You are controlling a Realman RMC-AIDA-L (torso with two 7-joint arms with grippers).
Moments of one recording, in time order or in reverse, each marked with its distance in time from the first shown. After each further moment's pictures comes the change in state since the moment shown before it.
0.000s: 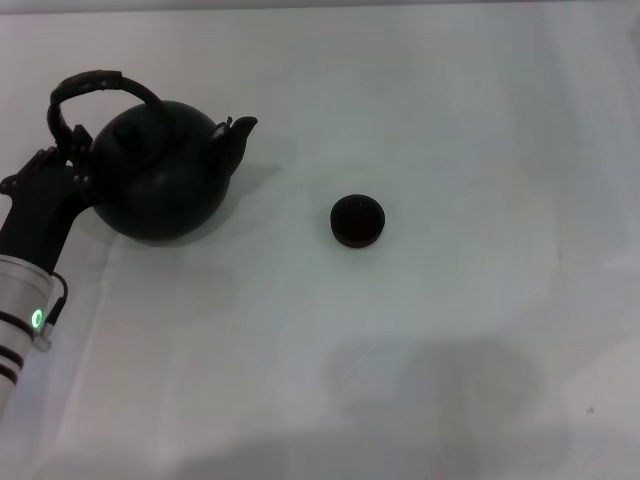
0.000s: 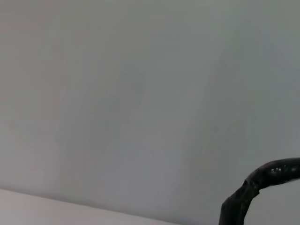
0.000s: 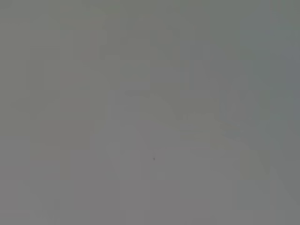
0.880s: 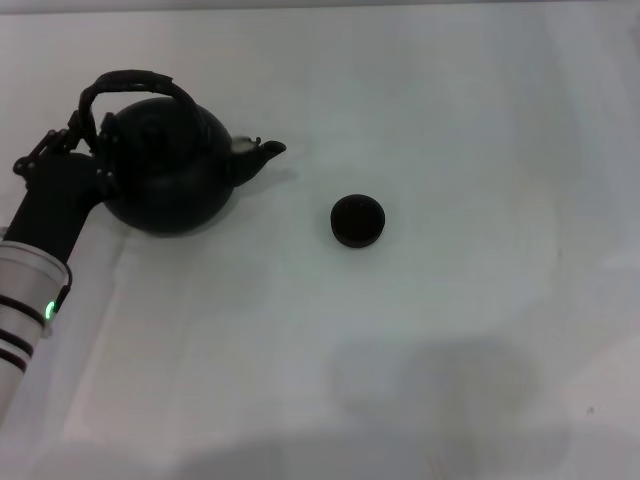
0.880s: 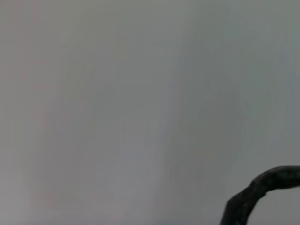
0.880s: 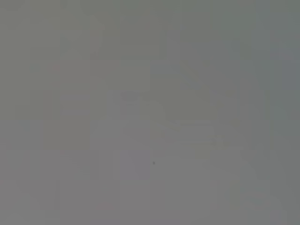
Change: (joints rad) left arm -0.027 0.001 0.005 -0.005 0.033 0.000 0.151; right arm 0.004 -0.004 0.004 0.000 0.000 -0.001 0.000
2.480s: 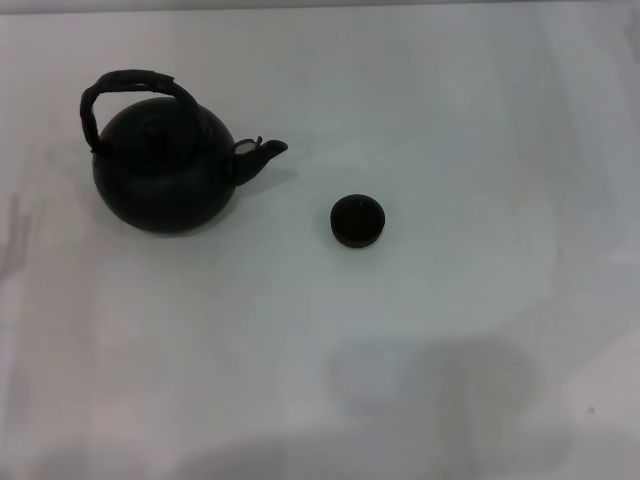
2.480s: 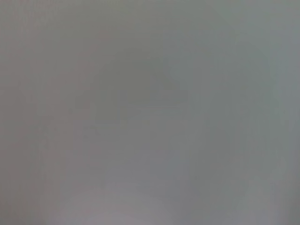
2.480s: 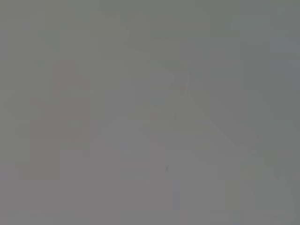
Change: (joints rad) left arm 0.194 0.005 -0.021 -0.093 -0.136 0.255 -0.124; right arm -0.005 -0.003 -0.029 -0.022 -0.010 0.000 -0.037
